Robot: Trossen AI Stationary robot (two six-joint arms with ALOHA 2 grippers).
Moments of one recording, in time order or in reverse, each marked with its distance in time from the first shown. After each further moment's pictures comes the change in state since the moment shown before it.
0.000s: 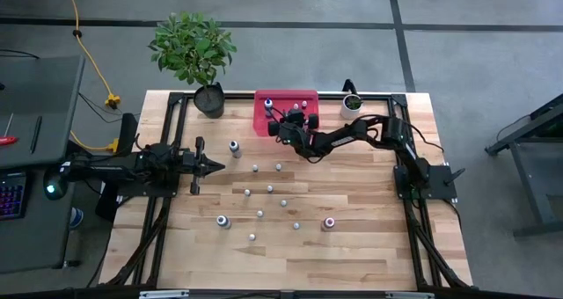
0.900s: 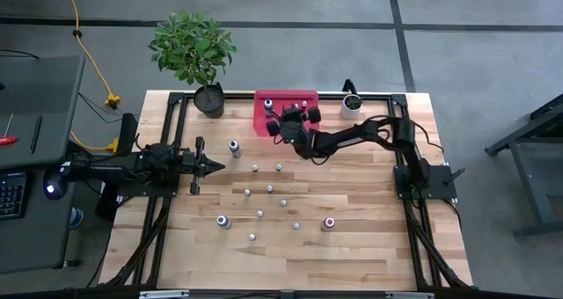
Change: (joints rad) left arm 0.000 0.000 0.000 0.000 0.000 0.000; right arm 0.048 -0.129 0.000 0.026 0.086 -0.364
